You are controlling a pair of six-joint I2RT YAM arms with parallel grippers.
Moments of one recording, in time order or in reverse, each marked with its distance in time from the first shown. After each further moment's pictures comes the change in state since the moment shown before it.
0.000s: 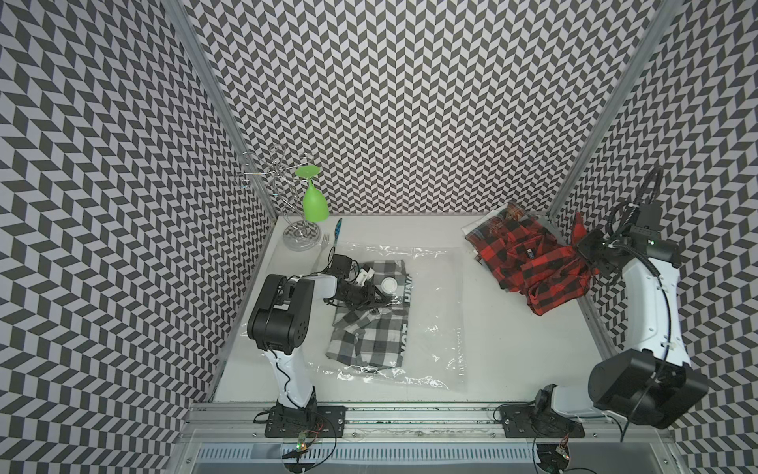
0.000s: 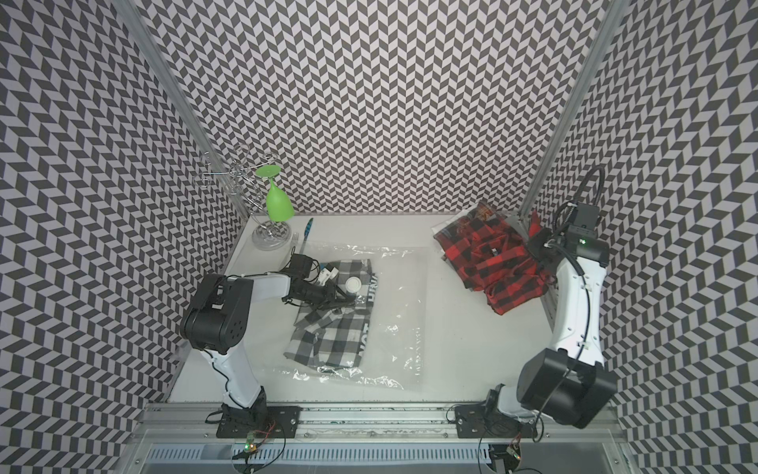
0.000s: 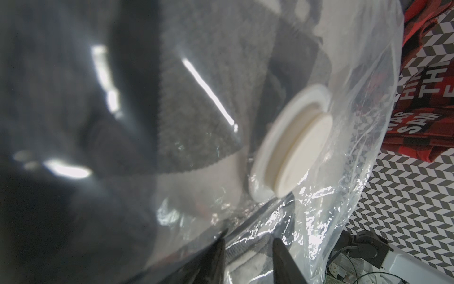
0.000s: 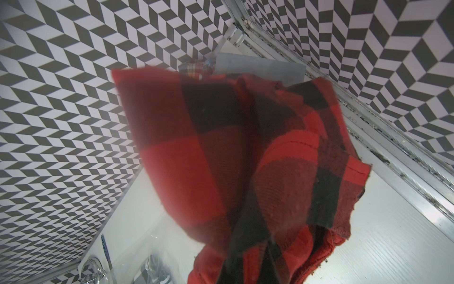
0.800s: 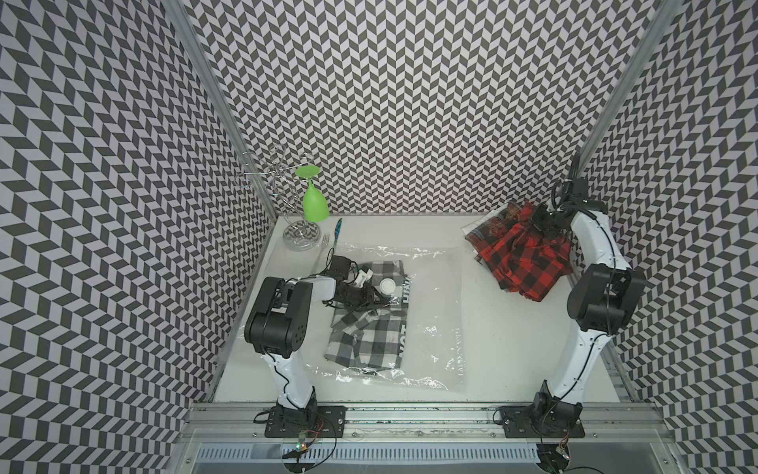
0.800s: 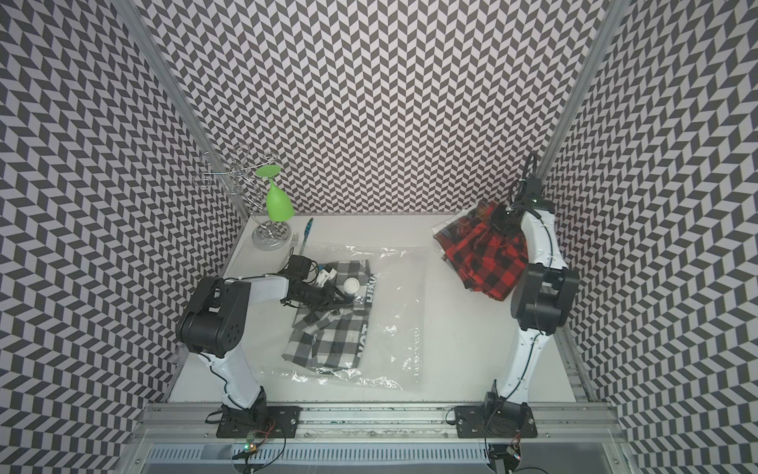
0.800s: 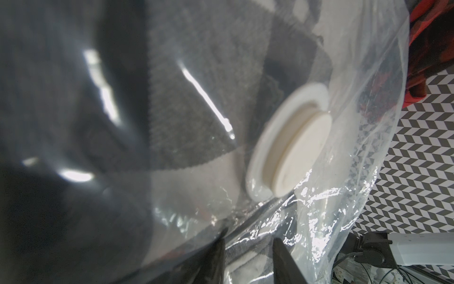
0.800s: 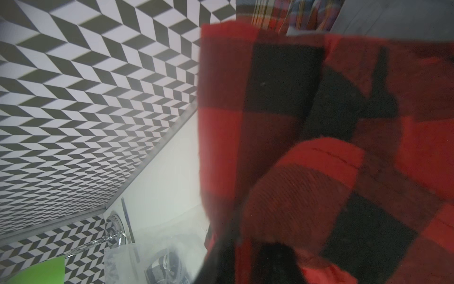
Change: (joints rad) left arm 0.000 -0.035 -0.033 0.006 -0.032 0.001; right arm 0.198 0.649 0.475 0.058 -0.193 -0.024
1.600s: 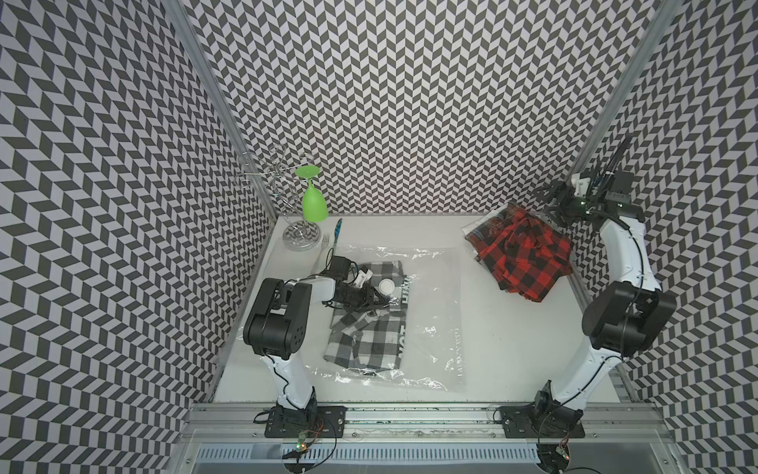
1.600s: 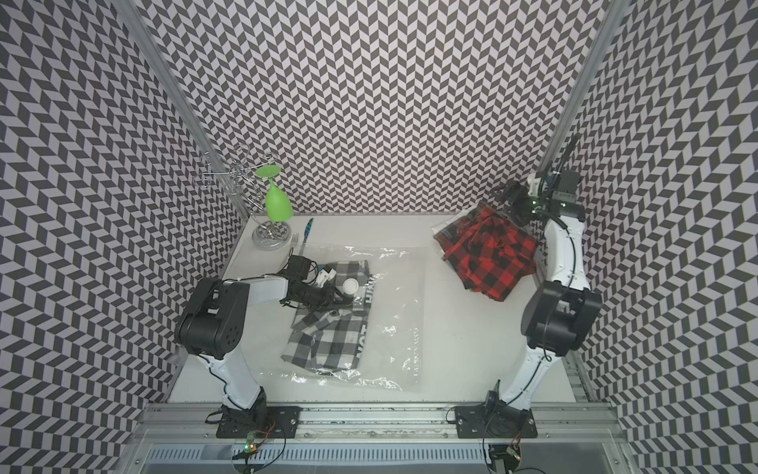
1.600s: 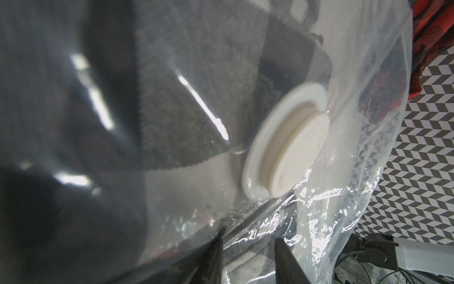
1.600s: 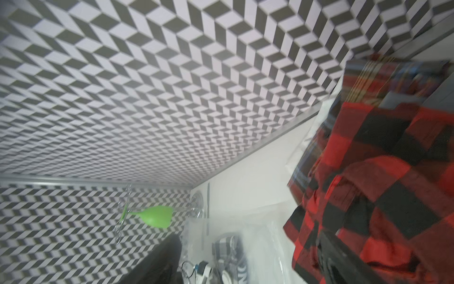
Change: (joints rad) left arm 0.000 -0.010 -0.002 -0.010 -0.010 -0.001; right arm -0.106 -0.262 -0.203 0.235 -0.426 0.037
